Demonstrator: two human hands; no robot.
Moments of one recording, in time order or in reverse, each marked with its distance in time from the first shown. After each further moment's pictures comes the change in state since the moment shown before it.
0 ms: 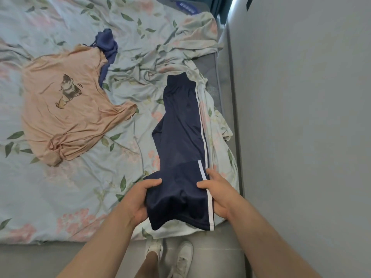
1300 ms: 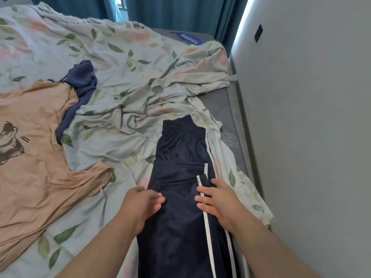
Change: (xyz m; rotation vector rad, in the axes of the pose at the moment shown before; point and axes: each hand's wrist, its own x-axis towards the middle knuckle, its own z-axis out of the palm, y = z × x) left_hand 0.309 0.191 0.042 0.152 0.394 0.287; right_hand 0.316 -0.153 0.013 -0.001 0.153 -0.107
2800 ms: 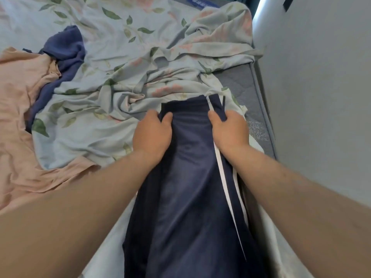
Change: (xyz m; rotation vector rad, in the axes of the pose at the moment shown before) left_hand 0.130 0.083 0.082 0.804 0.304 0.898; right_hand 0.139 -0.091 0.053 -0.692 0.374 -0.781
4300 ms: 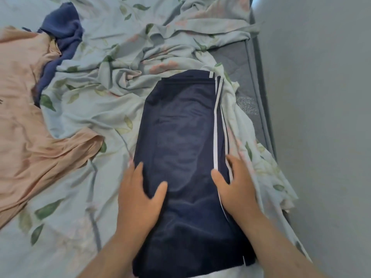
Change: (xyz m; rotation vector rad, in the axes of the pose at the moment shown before) left_hand -0.204 -0.080 -0.044 0.049 -0.158 -0.136; right_hand -0.176 0.092 -0.047 0.052 -0.175 0.089
